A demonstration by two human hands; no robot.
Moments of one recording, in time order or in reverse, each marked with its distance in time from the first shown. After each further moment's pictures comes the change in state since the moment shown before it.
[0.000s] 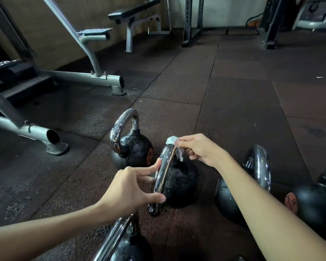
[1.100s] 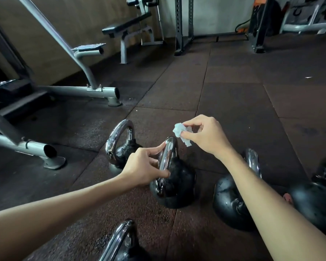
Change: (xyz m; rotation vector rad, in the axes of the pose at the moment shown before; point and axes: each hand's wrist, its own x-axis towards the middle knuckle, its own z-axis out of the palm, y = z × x) left_hand 0.084 0.025 0.005 0.013 -0.058 -0.086; right_hand -0.024 -0.041 -0.034 -0.448 0.462 -0.479
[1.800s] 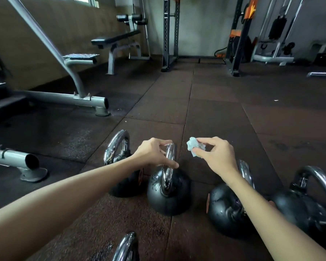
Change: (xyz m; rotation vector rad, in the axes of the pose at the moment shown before) left_hand 0.066 0.022 -0.024 0.137 -0.078 0.126; right_hand -0.039 -0.003 -0.008 -0.085 0.267 0.084
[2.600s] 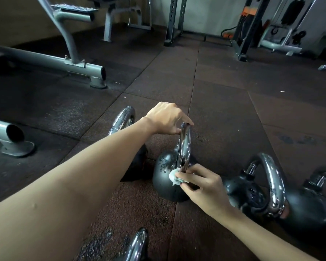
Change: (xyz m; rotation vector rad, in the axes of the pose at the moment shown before) left_hand 0.084 -0.028 -0.023 0.598 0.193 0.600; right_hand -0.090 0.035 0.084 -0.173 -0.122 -0.625
